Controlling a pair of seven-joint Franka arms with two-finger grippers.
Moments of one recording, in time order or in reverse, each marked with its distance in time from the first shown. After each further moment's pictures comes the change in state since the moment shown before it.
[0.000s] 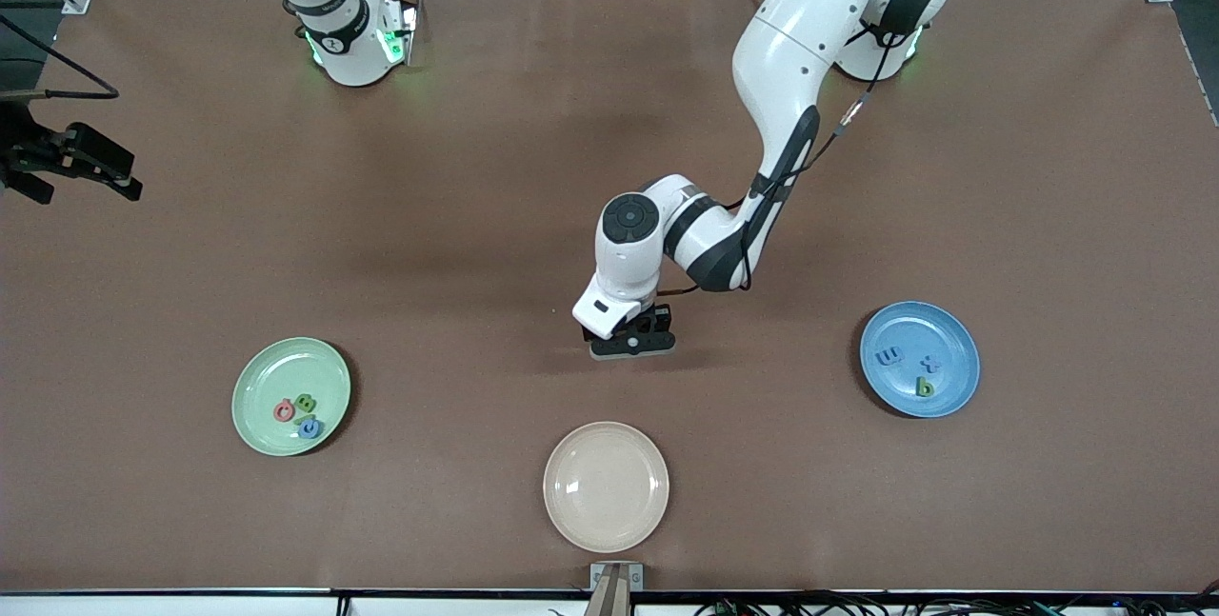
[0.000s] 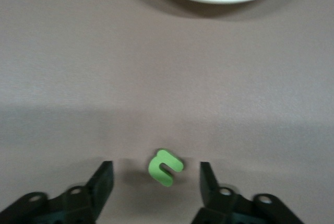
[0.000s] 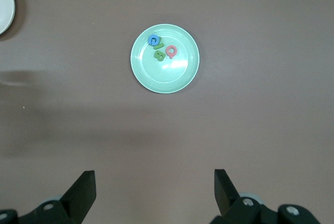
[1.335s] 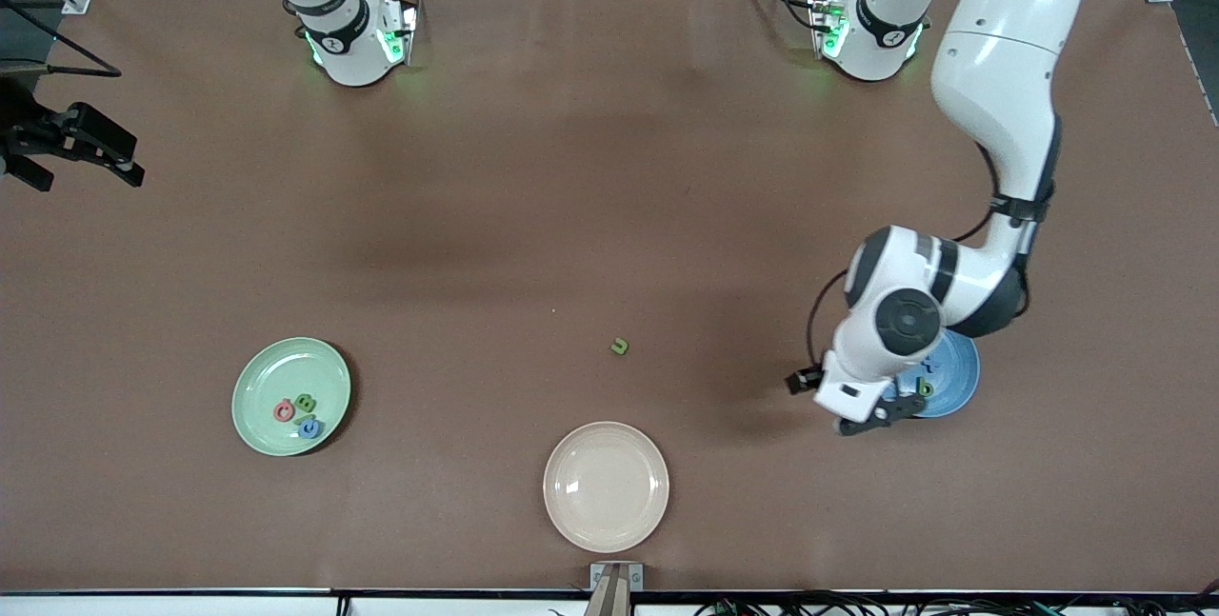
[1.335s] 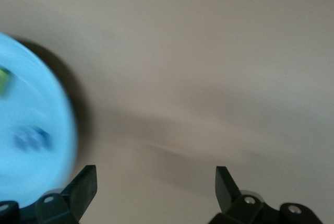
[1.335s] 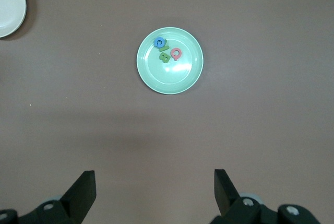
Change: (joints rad) left arm 0.485 -0.243 -0.141 -0.214 -0.001 -0.234 0.149; right arm 0.004 -0.033 0.017 -0.005 0.000 -0.006 0.000
